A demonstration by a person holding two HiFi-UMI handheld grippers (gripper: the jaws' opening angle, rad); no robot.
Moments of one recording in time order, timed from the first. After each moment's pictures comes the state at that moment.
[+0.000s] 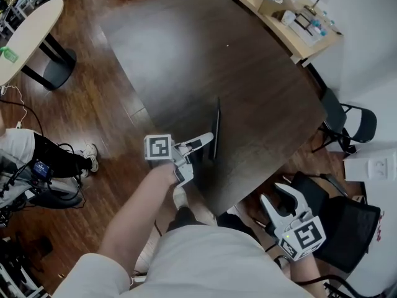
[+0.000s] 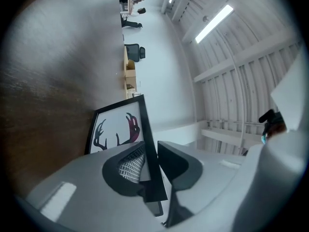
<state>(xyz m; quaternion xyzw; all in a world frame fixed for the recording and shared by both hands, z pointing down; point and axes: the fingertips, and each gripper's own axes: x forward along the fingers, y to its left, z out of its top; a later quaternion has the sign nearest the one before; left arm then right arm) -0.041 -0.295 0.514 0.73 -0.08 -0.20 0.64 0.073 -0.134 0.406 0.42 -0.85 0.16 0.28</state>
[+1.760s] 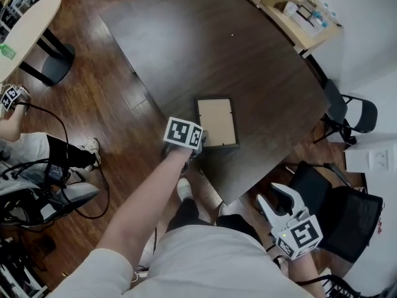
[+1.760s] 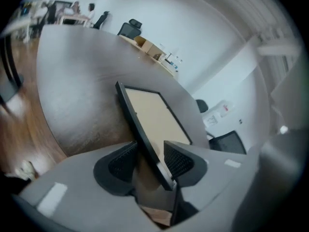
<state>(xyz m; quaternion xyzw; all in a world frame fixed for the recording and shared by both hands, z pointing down) -0.080 -0.290 0.648 0.78 -0.31 0.29 0.46 0.041 -0.104 0.421 0.41 -0.85 0.18 0.29</state>
